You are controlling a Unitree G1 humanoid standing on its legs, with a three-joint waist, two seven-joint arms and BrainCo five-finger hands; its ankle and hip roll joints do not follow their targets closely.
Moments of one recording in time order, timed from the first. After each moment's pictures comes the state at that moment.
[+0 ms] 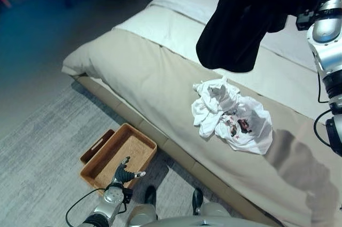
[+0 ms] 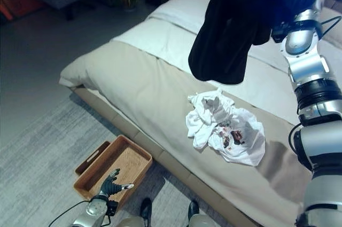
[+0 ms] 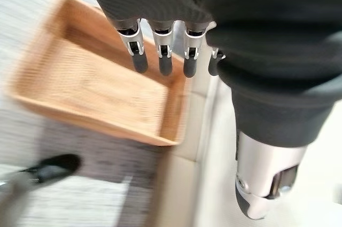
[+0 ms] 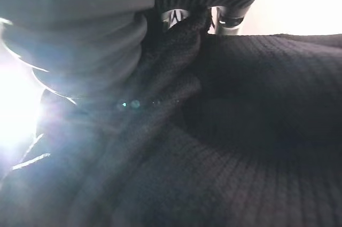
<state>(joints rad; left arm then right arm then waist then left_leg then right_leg) -0.03 0.33 -0.37 0.83 -0.14 -0.20 0.22 -1.15 -0.89 0.42 0.70 0.18 -0.17 -0.42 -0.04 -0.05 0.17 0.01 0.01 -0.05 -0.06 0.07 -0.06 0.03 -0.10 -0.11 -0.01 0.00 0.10</state>
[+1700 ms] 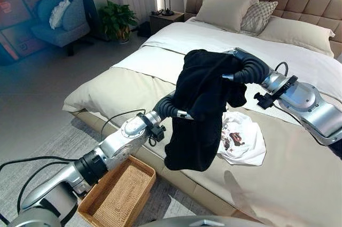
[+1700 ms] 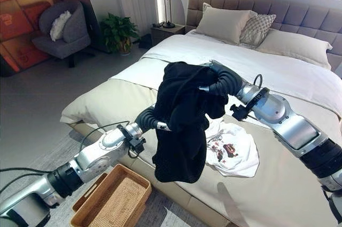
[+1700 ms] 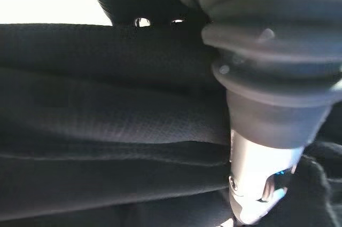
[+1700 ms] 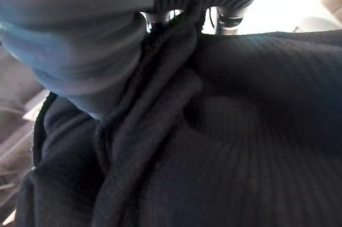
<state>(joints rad) -0.51 0.66 -0.81 -0.02 -0.85 -0.10 -0.06 -0.60 -1.11 0.52 -0.18 0.53 -0.15 0.09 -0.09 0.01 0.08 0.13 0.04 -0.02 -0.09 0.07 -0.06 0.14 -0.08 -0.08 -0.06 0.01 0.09</state>
